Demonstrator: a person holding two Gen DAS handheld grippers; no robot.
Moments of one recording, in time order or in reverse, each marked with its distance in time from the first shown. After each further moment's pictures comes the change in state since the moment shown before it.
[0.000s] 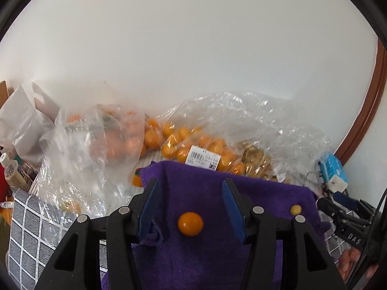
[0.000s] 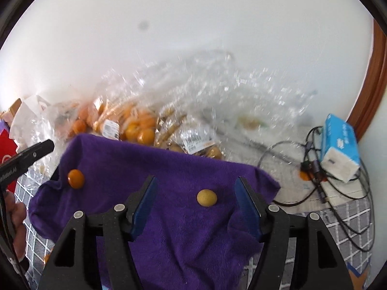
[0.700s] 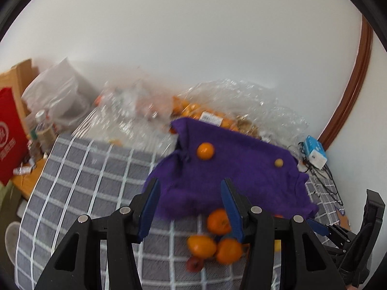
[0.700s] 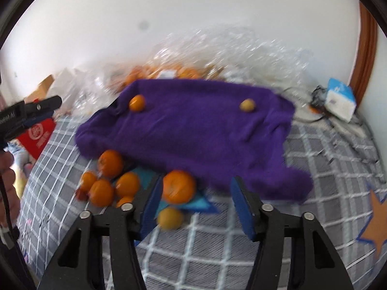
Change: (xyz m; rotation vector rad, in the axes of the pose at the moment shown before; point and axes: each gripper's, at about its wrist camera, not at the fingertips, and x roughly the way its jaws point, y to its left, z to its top) left arm -0.120 0.051 -0.099 -0.039 0.010 -0.012; right arm -0.080 0.060 -0.147 -0.029 0.078 0.174
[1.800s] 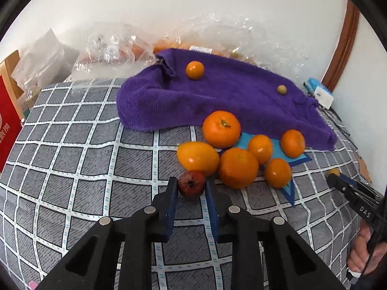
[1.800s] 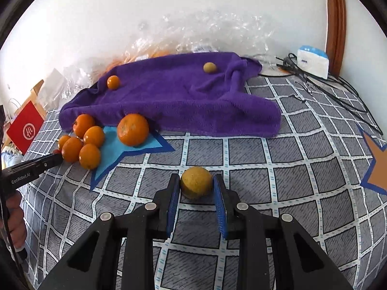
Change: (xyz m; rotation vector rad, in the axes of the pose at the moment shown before) left arm 0.033 -0.021 -0.091 0.134 0.159 0.020; right arm -0.007 -0.064 -0.068 0.099 -0.041 -0.043
